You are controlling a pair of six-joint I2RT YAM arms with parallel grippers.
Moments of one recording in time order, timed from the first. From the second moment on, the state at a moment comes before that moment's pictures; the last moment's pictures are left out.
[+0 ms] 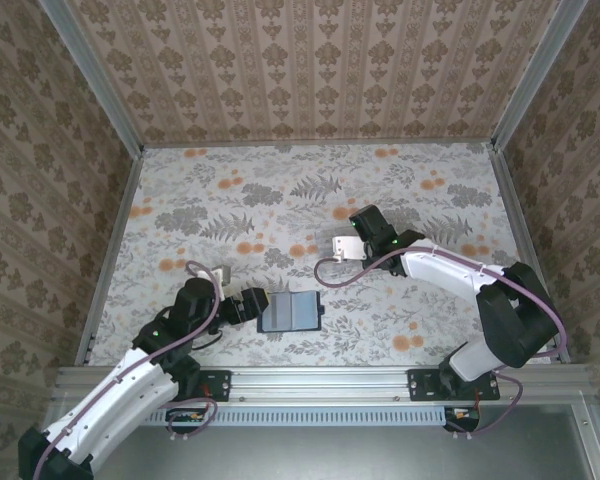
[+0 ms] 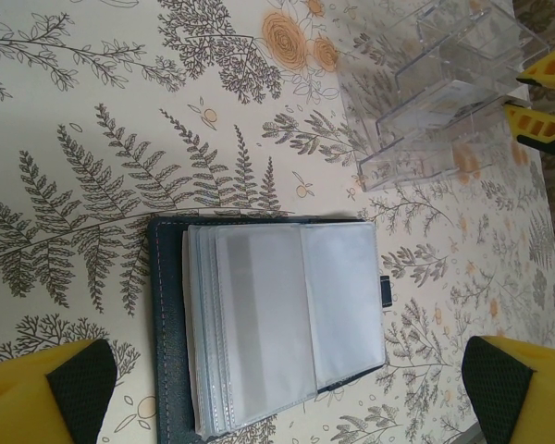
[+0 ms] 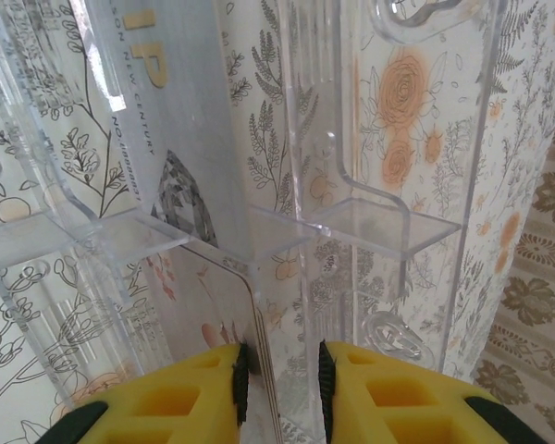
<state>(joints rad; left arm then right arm) -0.64 0.47 0.27 -0.44 0.20 -0.83 0.57 1.51 0.92 -0.37 0.34 -1.12</state>
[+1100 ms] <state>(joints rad) -0.63 0.58 0.27 -0.44 0.20 -0.83 0.78 1.14 0.90 -0.46 0.25 -0.16</state>
